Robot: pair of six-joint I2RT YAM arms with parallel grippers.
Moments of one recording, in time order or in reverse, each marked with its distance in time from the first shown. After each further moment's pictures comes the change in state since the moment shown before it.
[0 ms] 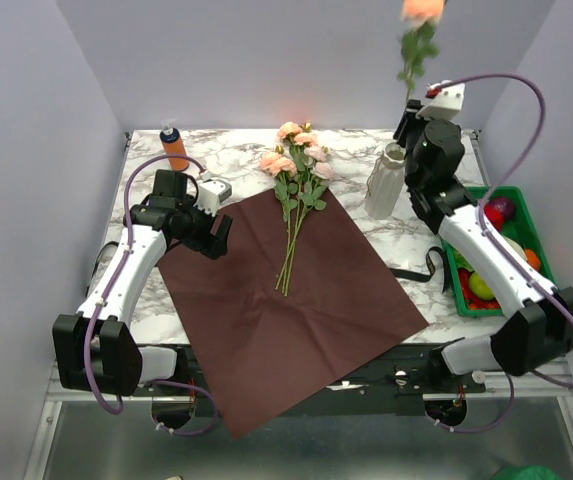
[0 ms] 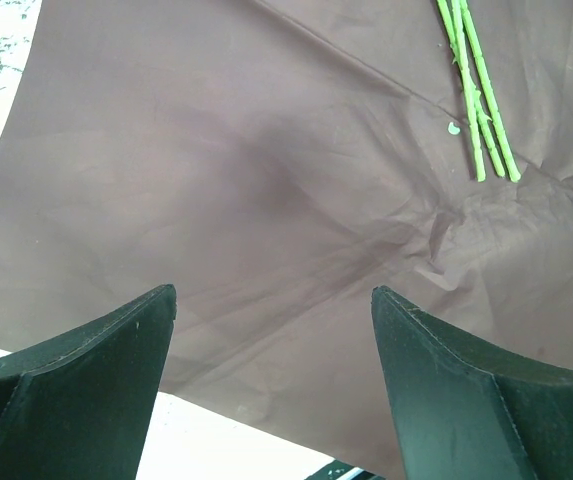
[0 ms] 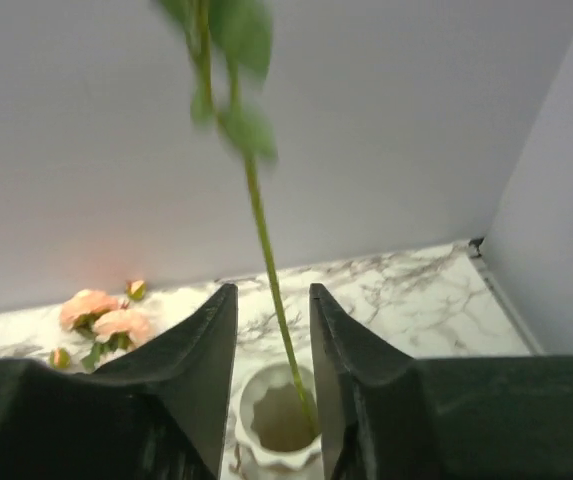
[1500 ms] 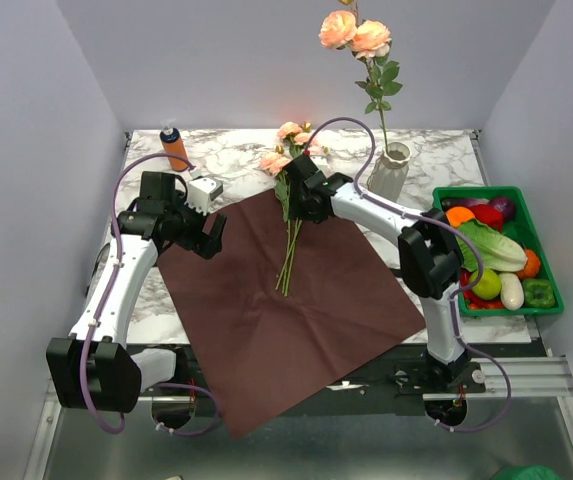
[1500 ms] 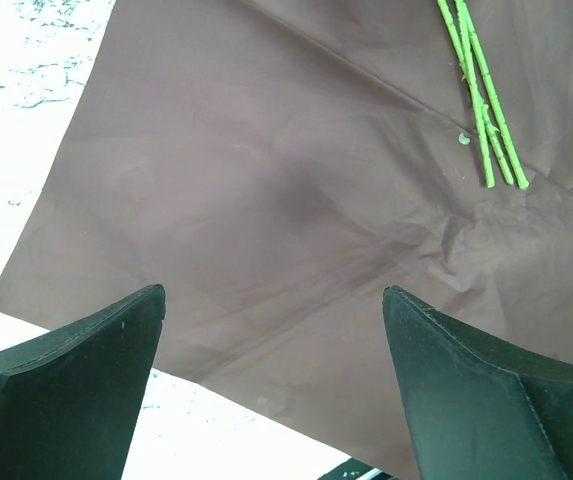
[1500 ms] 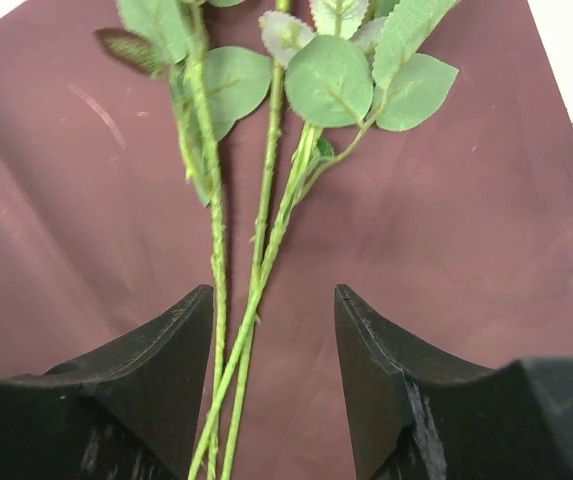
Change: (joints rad) left arm 0.045 -0.089 0.000 -0.006 0.002 0.028; right arm 0.320 0.666 0.408 -0.856 -0.268 0.639
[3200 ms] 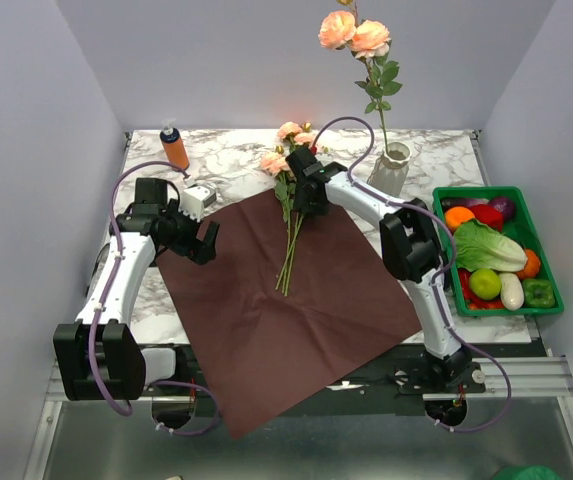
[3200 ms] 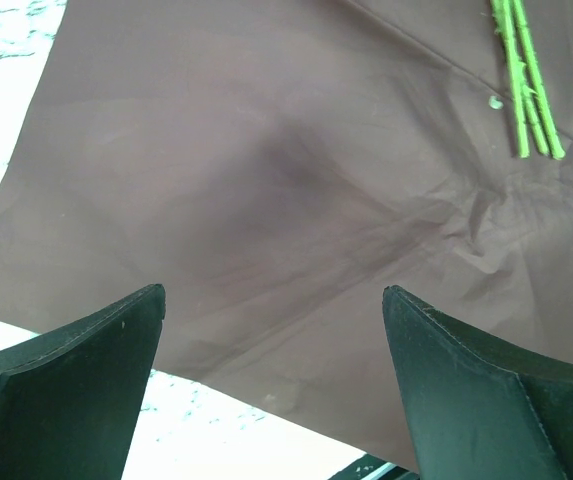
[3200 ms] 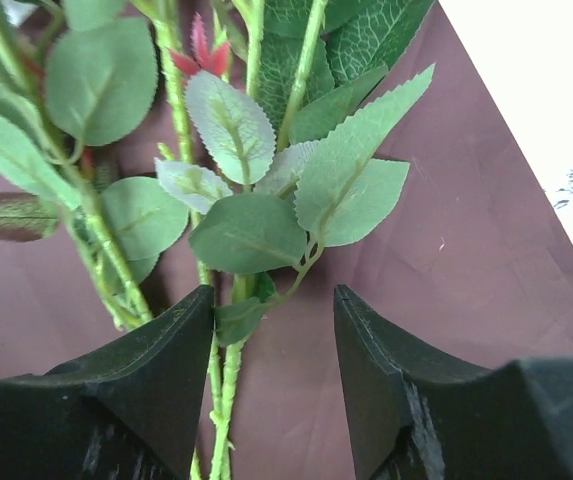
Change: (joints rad) left arm 0.085 0.051 -0.072 0.025 0.064 0.081; right arm -0.076 0.238 0.253 -0.114 0.016 0.067
